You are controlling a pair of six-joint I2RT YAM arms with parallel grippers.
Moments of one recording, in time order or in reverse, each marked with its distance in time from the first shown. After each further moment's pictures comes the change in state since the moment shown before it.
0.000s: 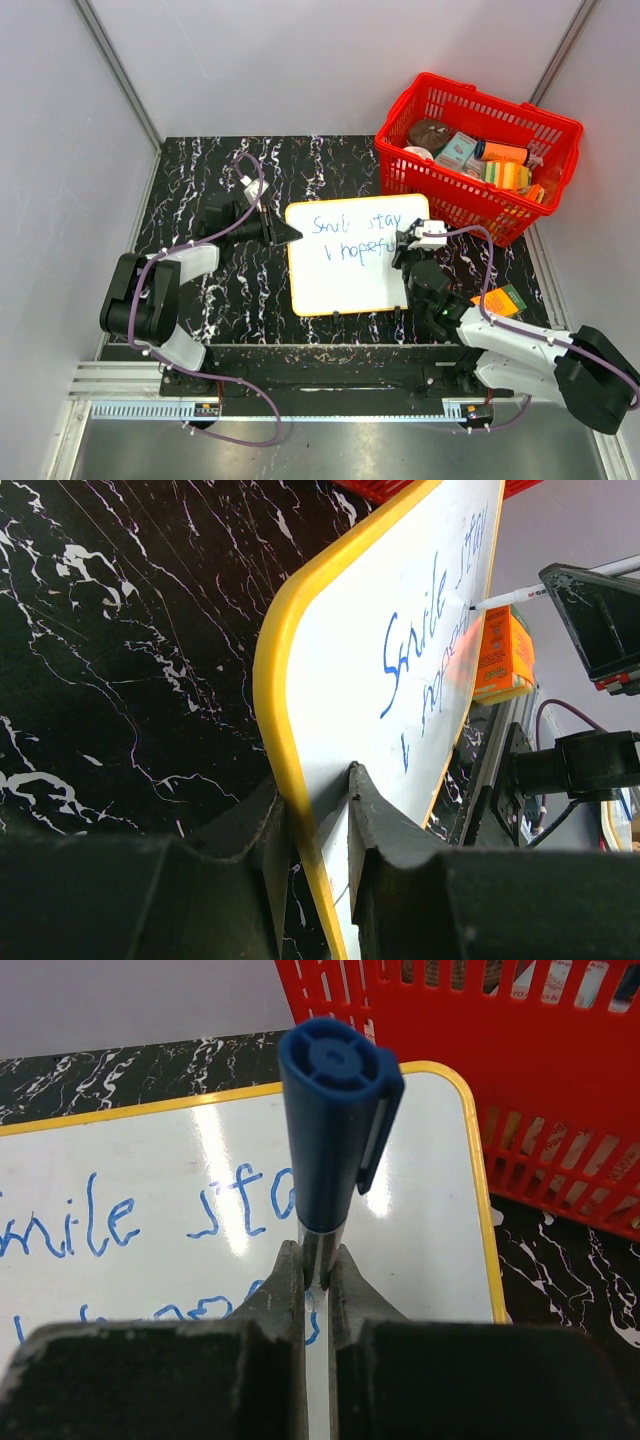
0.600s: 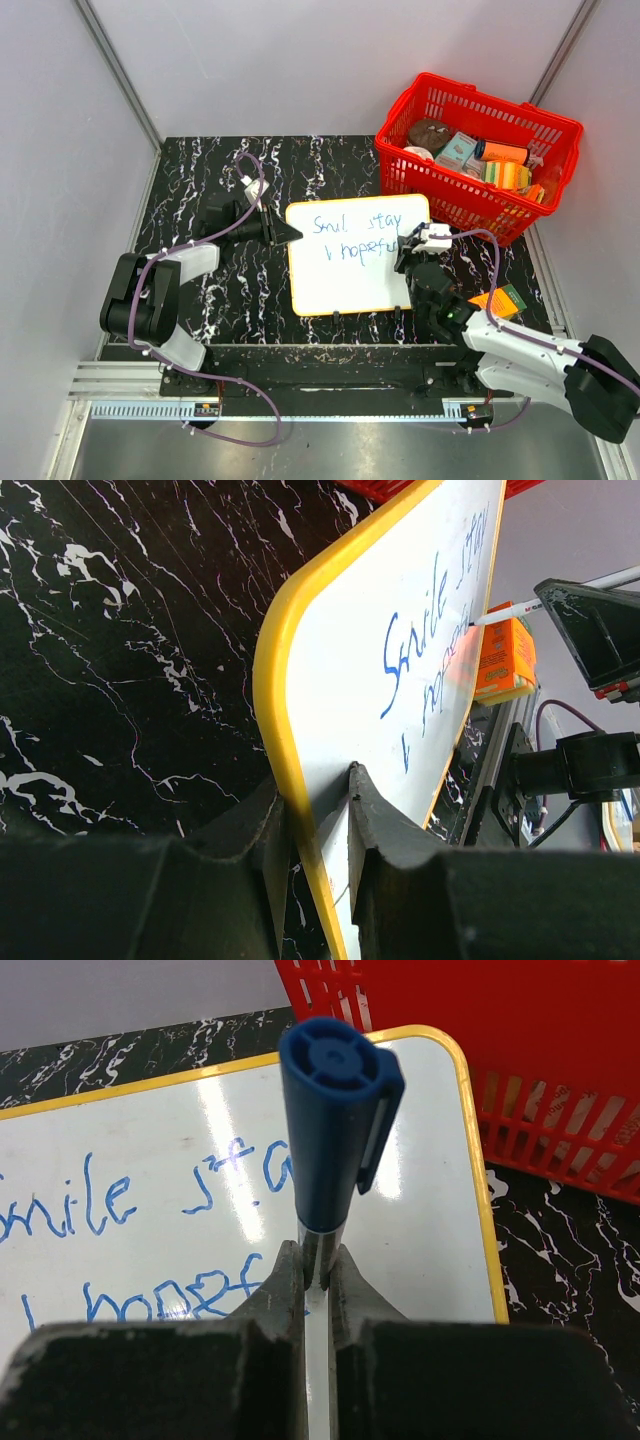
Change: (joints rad) left arm -0.004 0.000 0.005 -0.010 -0.006 0.002; right arm 0.000 -0.071 -0.013 -0.122 -0.009 0.094
